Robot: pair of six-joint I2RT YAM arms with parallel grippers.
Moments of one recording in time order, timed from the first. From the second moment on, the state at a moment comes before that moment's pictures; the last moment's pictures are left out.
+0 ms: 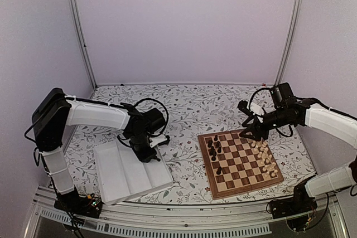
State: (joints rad) left arm -0.85 1.85 1.17 -0.80 -0.05 0.09; right arm 0.35 1.26 0.86 -0.52 -0.54 -0.62
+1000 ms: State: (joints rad) left arm -0.81 1.51 1.09 -0.66 0.47 0.00; right arm 0.98 1.61 1.29 -0.58 -0.46 -0.72
